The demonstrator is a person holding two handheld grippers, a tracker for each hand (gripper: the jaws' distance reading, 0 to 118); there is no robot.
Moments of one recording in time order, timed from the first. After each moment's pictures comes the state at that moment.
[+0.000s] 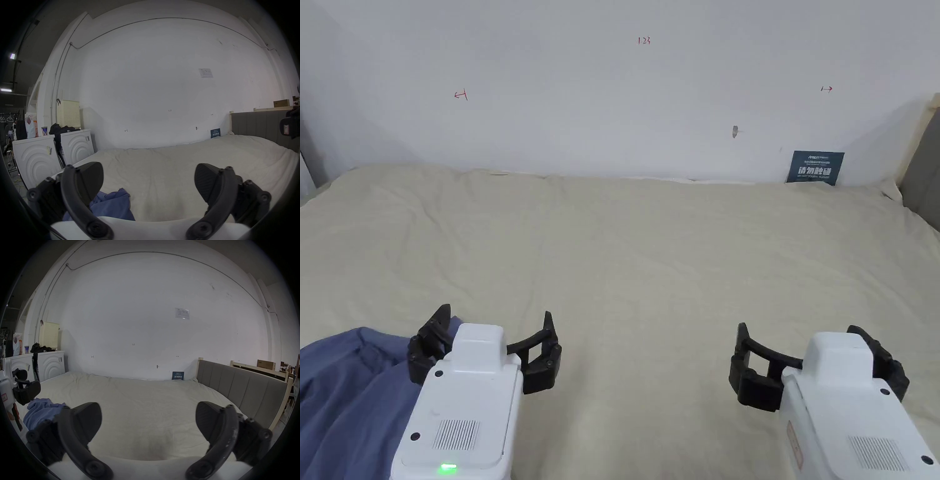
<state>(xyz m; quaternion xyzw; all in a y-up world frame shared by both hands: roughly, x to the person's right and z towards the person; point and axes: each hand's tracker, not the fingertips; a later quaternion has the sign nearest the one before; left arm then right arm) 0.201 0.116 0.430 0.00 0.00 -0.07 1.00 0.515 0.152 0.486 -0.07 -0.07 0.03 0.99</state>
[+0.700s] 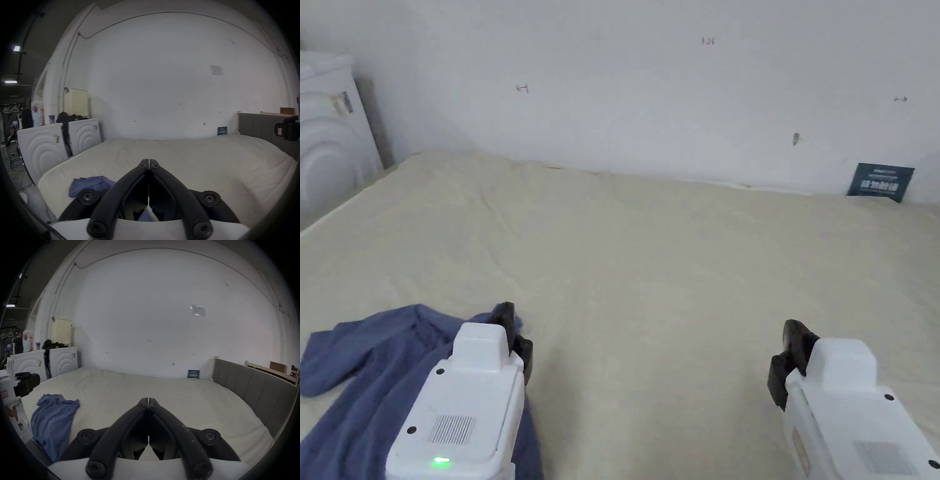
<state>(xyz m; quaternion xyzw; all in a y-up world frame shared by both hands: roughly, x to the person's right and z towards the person) 0.150 0.115 0.444 -0.04 0.05 -0.04 1.00 0.473 0.152 0.454 -0.09 0.01 0.04 1.00</state>
